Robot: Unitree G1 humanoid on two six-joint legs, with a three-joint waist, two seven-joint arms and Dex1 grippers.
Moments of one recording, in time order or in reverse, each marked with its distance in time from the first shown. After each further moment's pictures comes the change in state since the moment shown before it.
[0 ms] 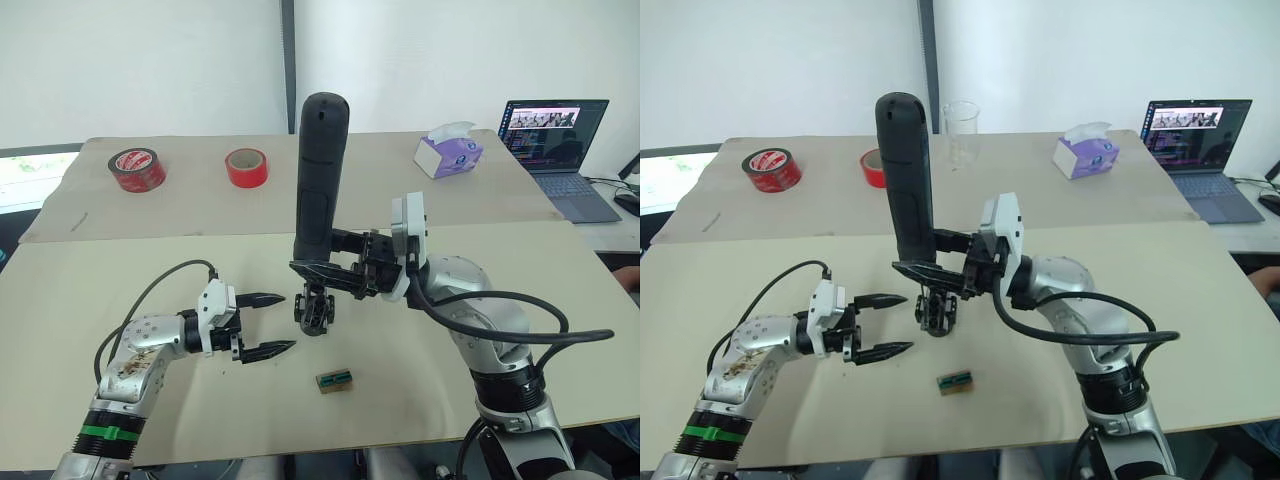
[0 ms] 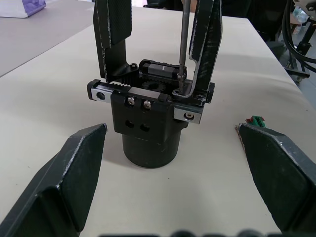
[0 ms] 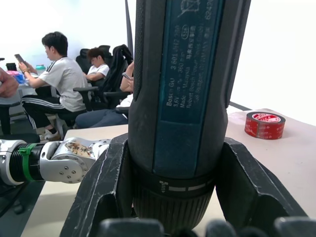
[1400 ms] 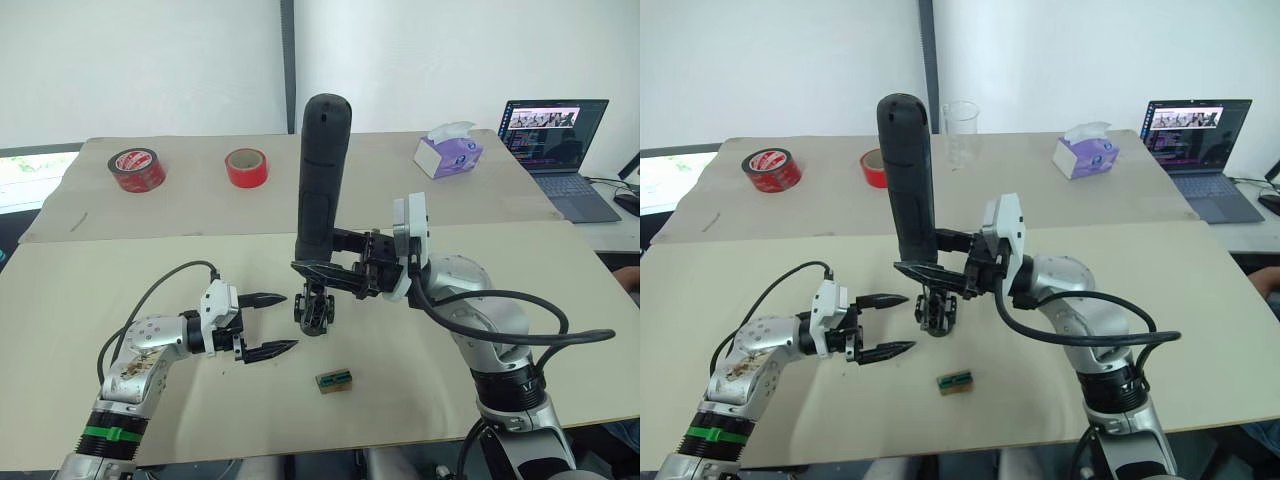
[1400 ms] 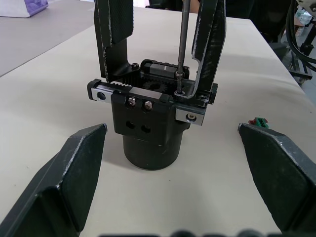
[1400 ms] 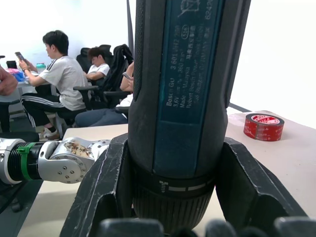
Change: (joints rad) left arm 0.003 -0.011 -0.001 0.000 0.009 0.000 0.012; right arm 0.000 -0.007 0.000 0.013 -0.005 -0.011 0.018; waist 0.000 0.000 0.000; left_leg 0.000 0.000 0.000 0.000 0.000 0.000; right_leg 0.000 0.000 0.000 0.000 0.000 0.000
